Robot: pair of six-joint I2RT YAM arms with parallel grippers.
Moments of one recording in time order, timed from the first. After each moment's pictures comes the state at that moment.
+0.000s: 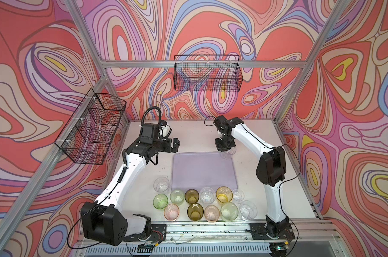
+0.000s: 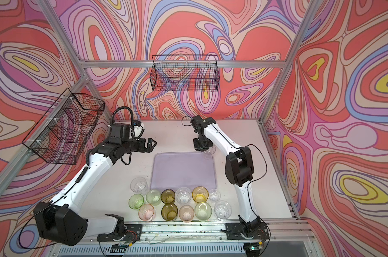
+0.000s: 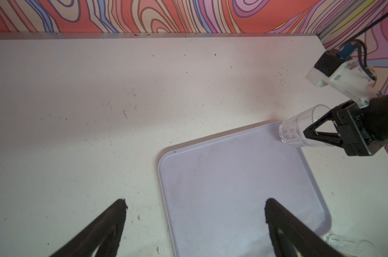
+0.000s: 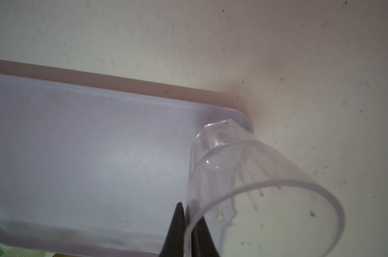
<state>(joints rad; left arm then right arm) -0.21 1.32 1.21 -0.62 0.21 -0.15 0.47 2.16 2.04 -1.31 0.02 0.32</state>
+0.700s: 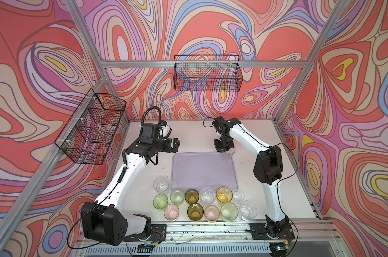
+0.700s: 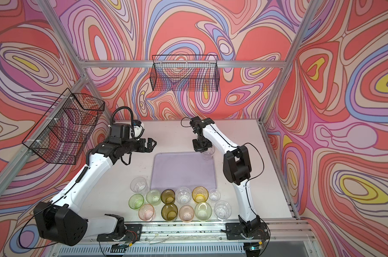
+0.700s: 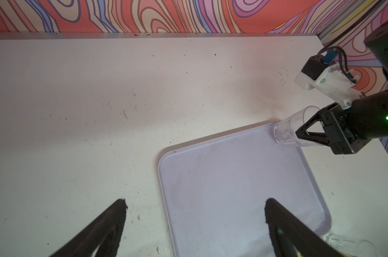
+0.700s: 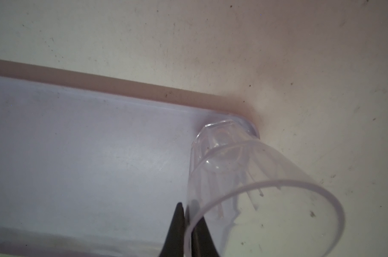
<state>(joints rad) -0.21 1.32 1.21 -0.62 0.21 -0.15 0.47 2.21 2.06 -1.31 0.02 0.31</state>
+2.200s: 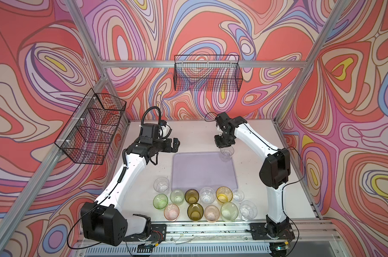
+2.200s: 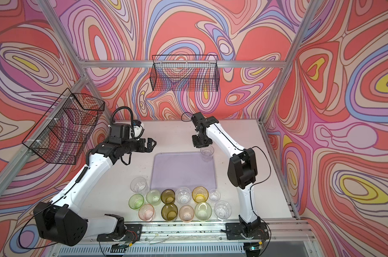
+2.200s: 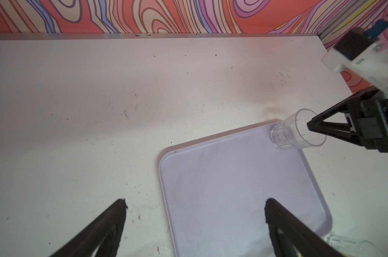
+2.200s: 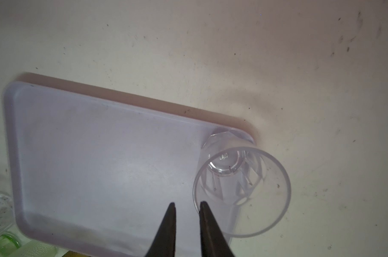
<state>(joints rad) -0.21 1.32 1.21 -0.62 0.20 -0.15 0.47 2.07 2.00 -1.20 -0.02 0.27</state>
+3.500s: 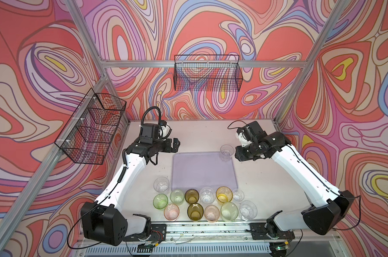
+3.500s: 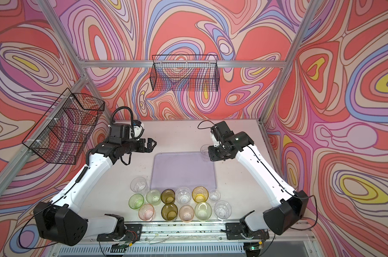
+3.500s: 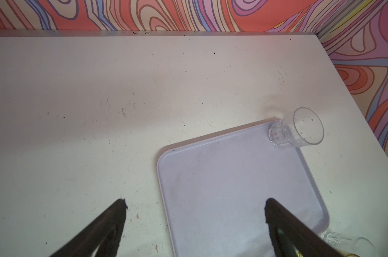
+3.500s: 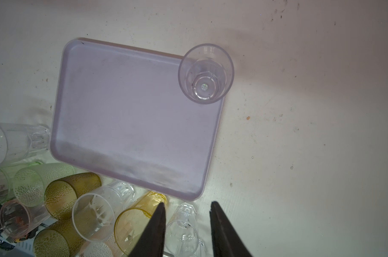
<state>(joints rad) -0.20 1.32 1.21 -0.62 0.22 -0.16 0.47 1.40 1.50 -1.21 -0.01 0.27</state>
